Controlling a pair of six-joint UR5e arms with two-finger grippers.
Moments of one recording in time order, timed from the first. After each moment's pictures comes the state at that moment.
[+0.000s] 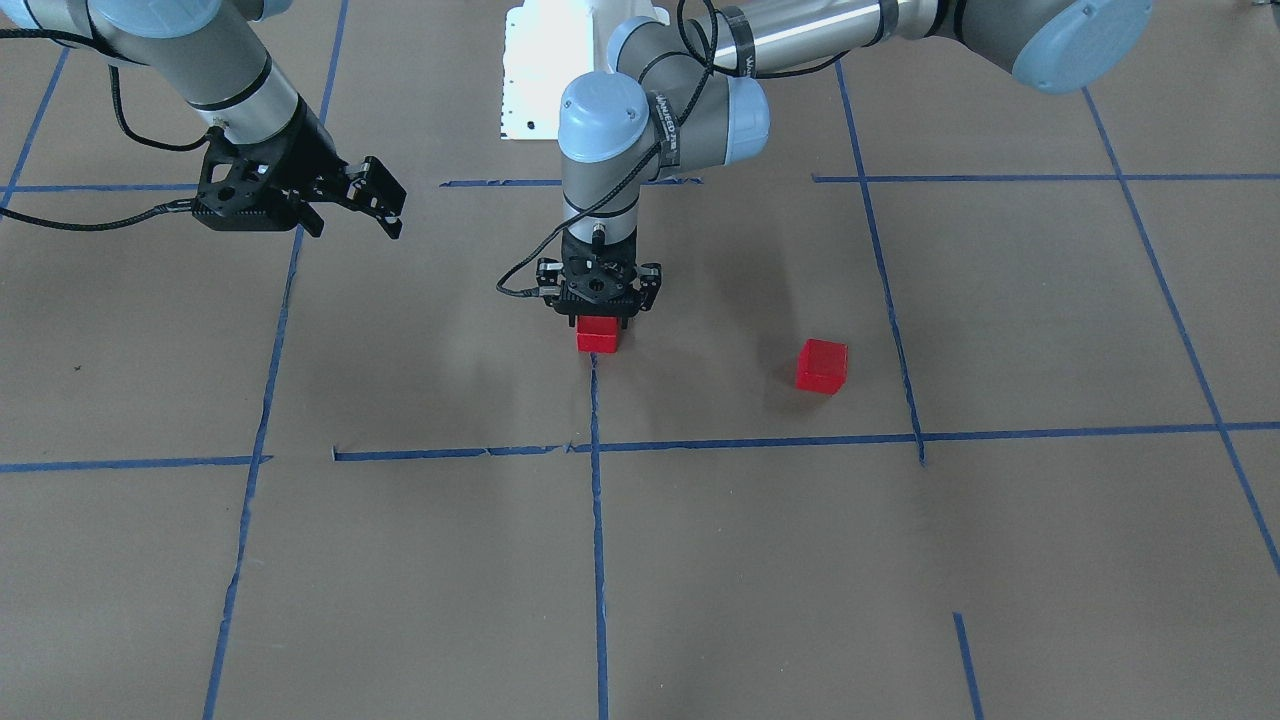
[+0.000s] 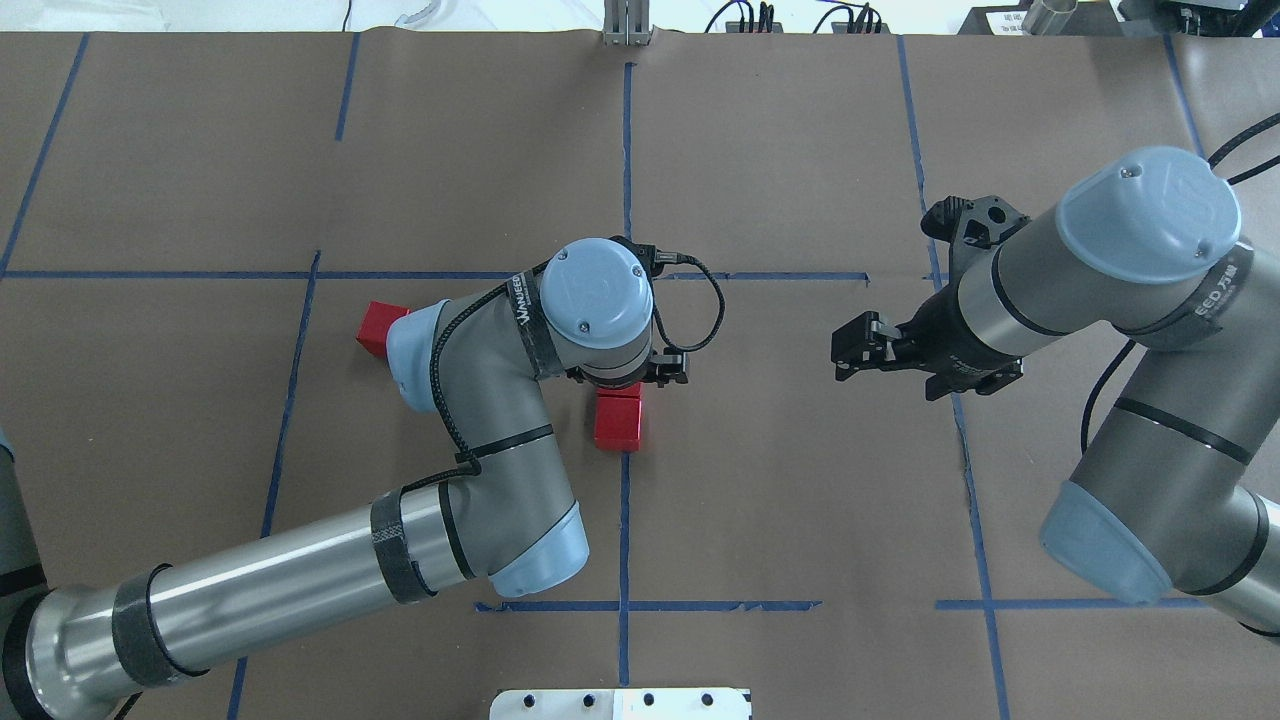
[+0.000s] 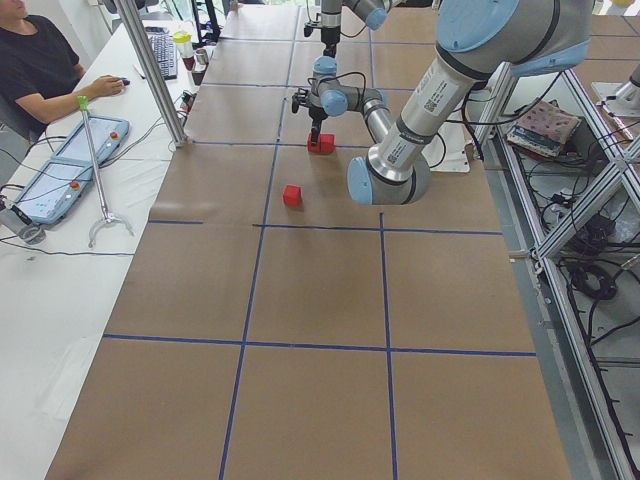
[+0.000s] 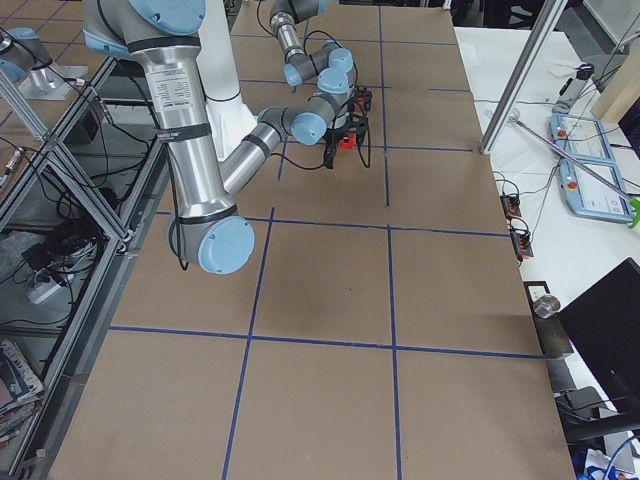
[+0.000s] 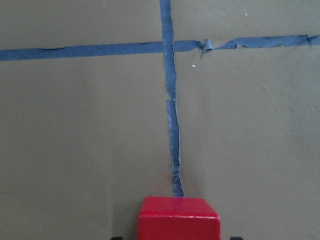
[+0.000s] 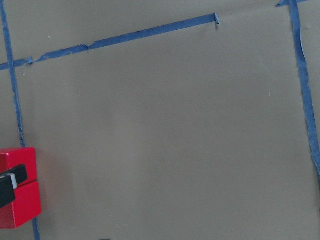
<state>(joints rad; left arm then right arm) -0.46 -2.45 -1.41 -1.69 -1.76 -1.20 0.70 -1.31 2.07 -1.50 2.09 1.29</state>
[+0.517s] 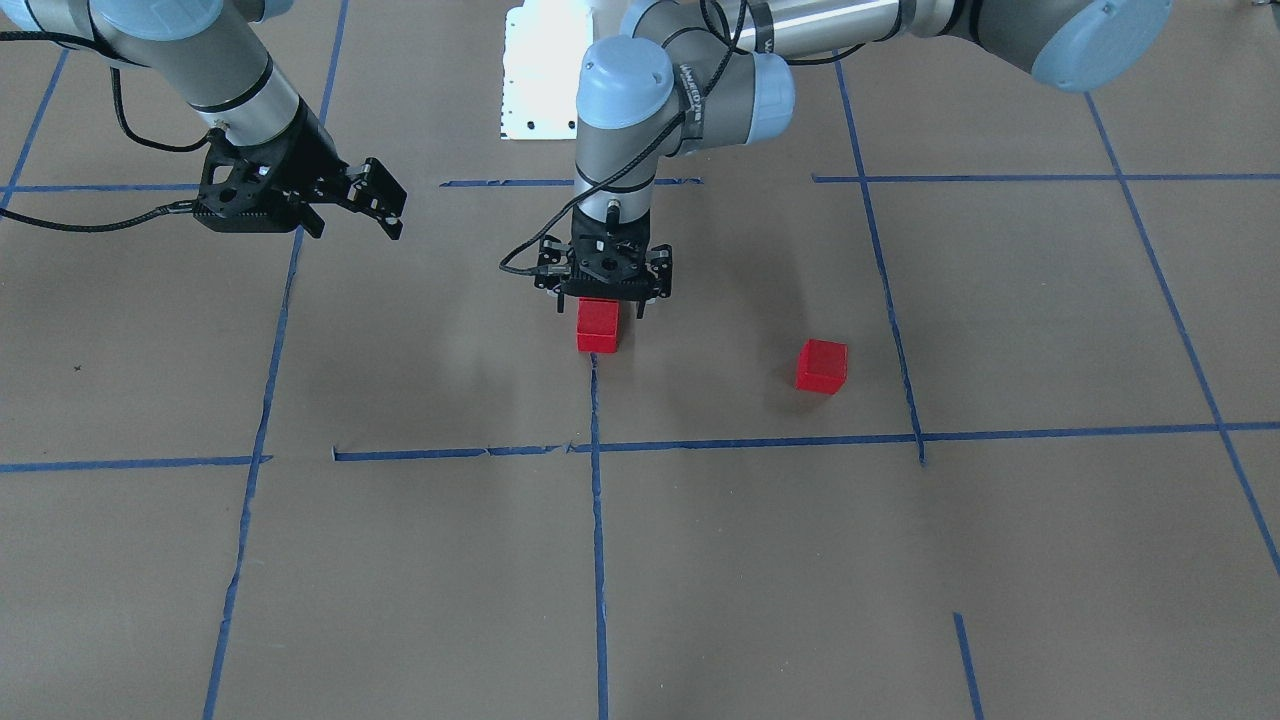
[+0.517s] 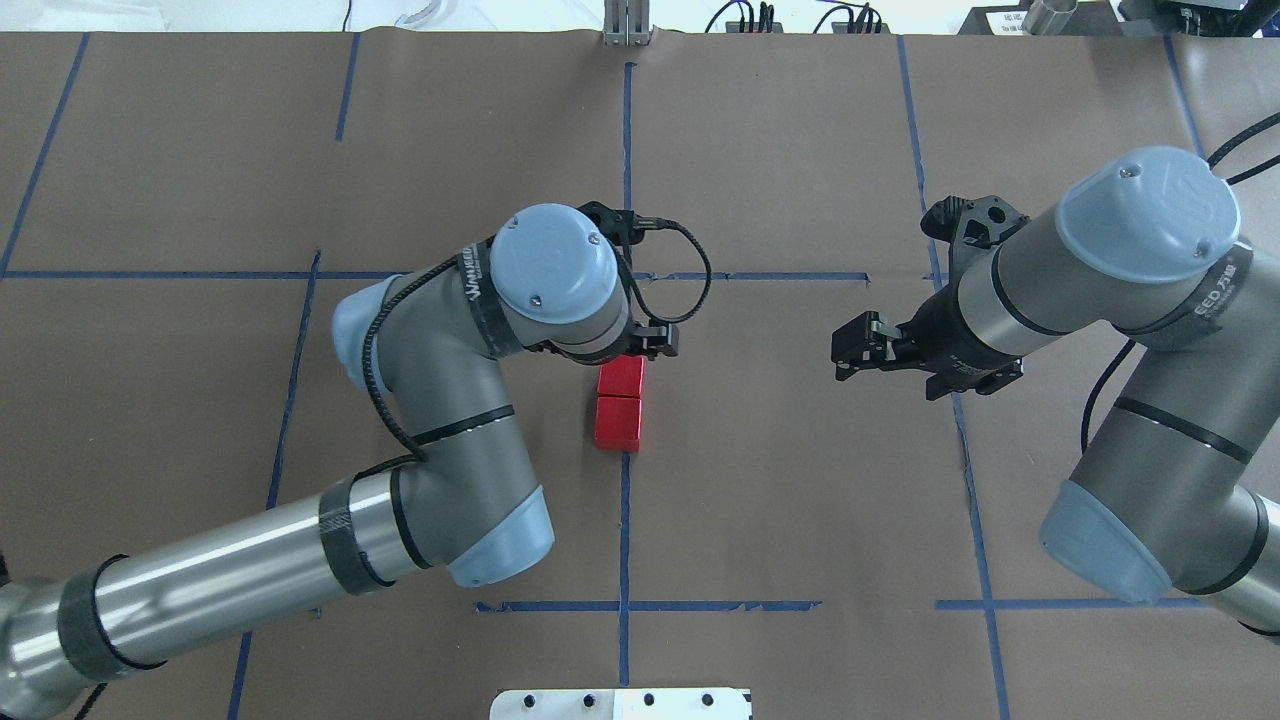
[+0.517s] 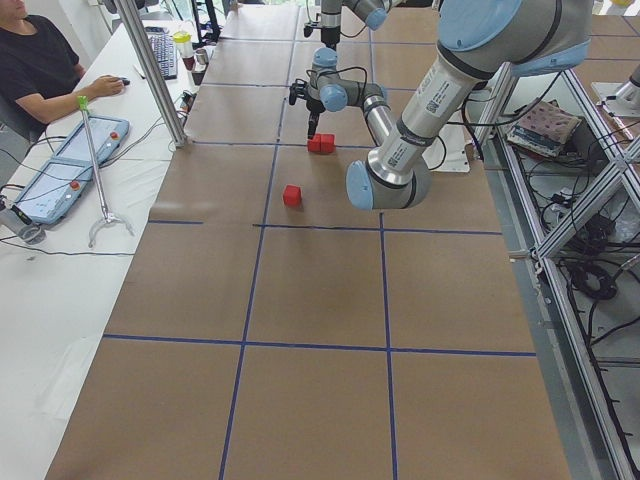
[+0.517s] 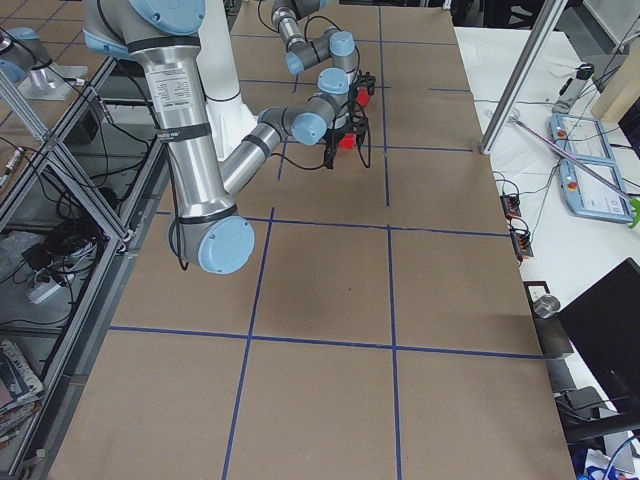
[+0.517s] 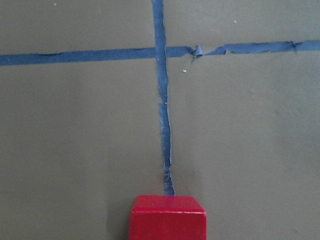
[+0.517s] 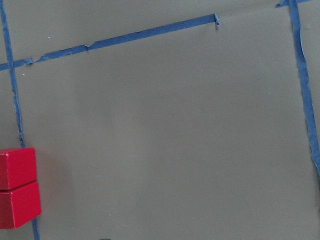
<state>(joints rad) -0.52 -2.36 -1.58 -1.68 -1.76 -1.19 0.70 -1.31 2.06 -1.50 2.09 1.29</state>
